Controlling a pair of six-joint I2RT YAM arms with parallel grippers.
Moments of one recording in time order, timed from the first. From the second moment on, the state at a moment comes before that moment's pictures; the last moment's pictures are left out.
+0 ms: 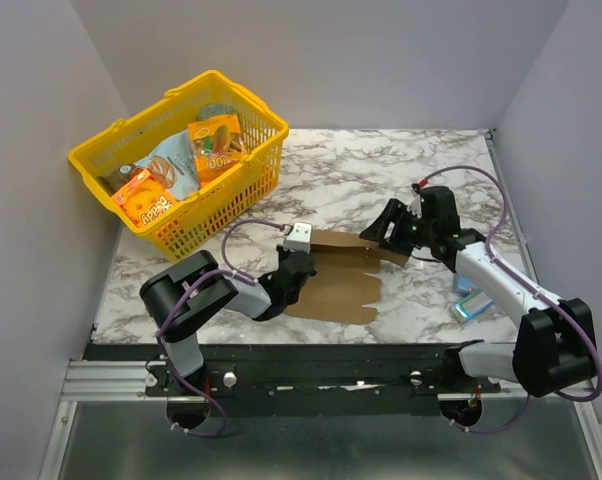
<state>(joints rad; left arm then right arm) -0.92 1.75 0.57 0.78 -0.71 -0.31 0.29 1.29 0.82 -0.23 -0.36 0.69</state>
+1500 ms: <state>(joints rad) -0.98 1.72 0.52 0.77 -0.82 -0.32 0.29 1.48 0.70 0.18 -0.55 0.95</state>
